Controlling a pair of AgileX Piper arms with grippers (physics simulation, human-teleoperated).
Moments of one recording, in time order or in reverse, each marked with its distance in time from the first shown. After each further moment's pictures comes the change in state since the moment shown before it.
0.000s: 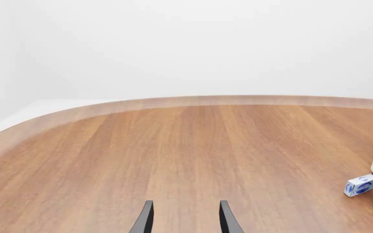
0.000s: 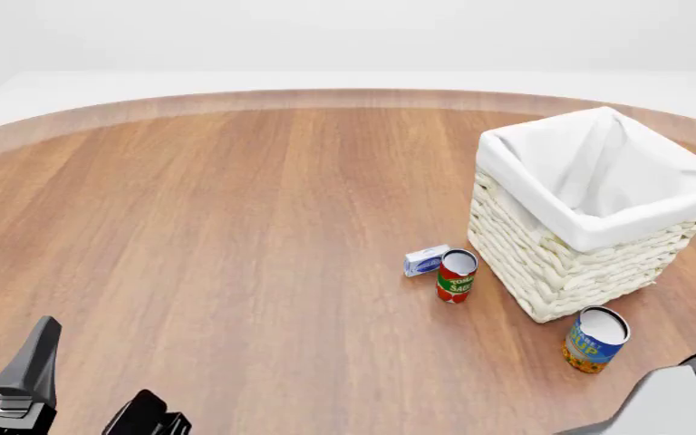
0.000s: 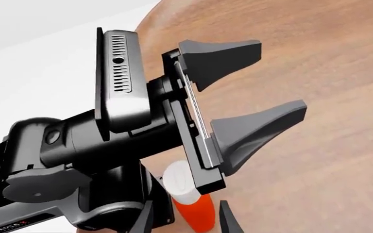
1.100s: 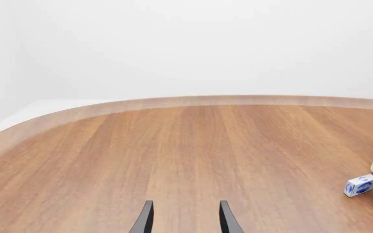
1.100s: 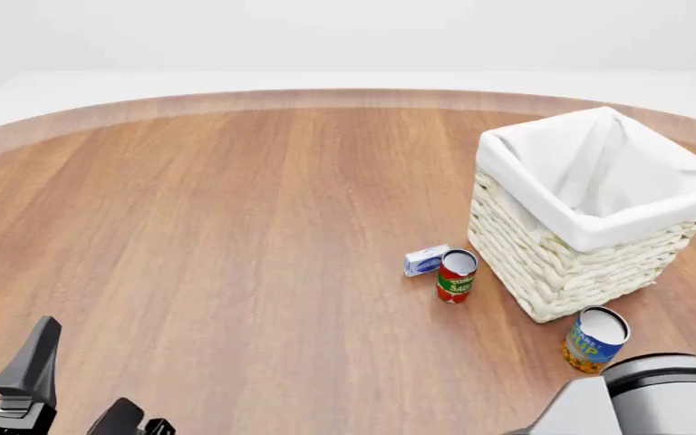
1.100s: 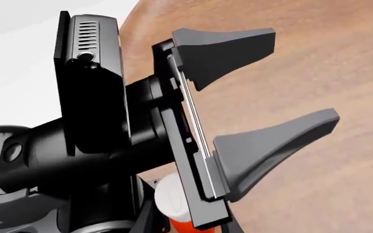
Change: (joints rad) left arm 0.000 0.000 0.000 0.000 0.000; right arm -0.001 0.110 -0.109 0.048 -0.004
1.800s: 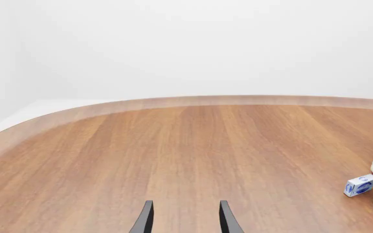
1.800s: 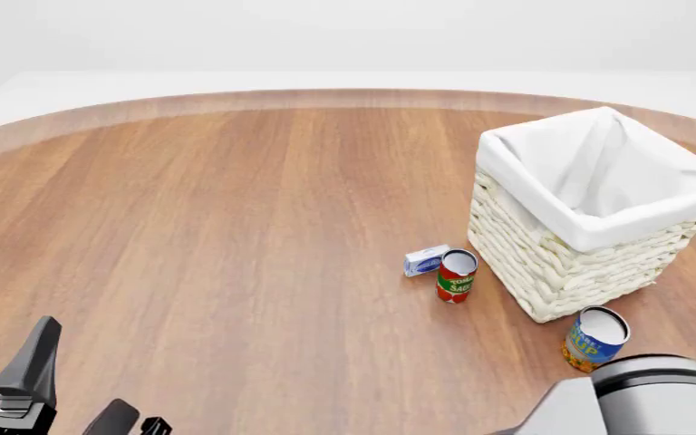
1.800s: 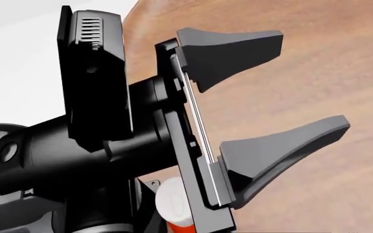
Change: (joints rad) left arm 0.000 0.000 0.000 0.000 0.000; right arm -0.004 0.018 -0.017 0.001 -0.010
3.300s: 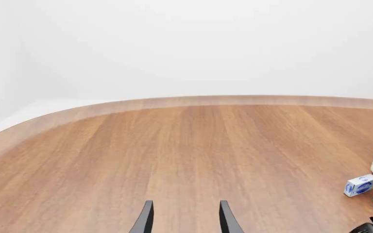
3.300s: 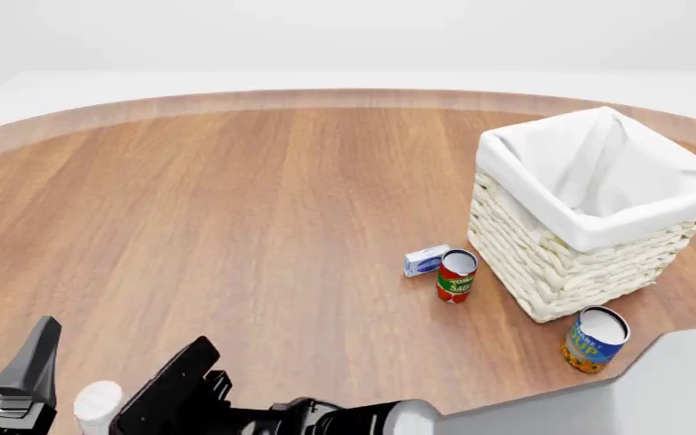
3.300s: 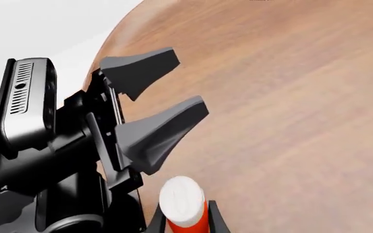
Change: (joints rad) left arm 0.000 0.000 0.000 0.000 0.000; right arm -0.101 -0.150 0.182 -0.101 0.097
